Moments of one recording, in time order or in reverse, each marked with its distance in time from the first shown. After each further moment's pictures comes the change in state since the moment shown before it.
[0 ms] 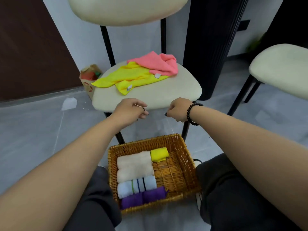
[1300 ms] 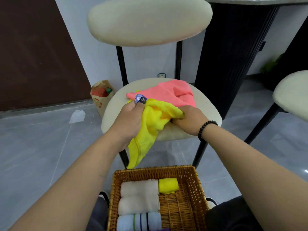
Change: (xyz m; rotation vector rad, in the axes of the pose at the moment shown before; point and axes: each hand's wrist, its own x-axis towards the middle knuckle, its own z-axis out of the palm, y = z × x) left_hand 0.022 0.040 -0.036 -0.409 0.135 0.186; right_hand 0.069 -0.022 -0.023 -0.020 0.259 -0.196
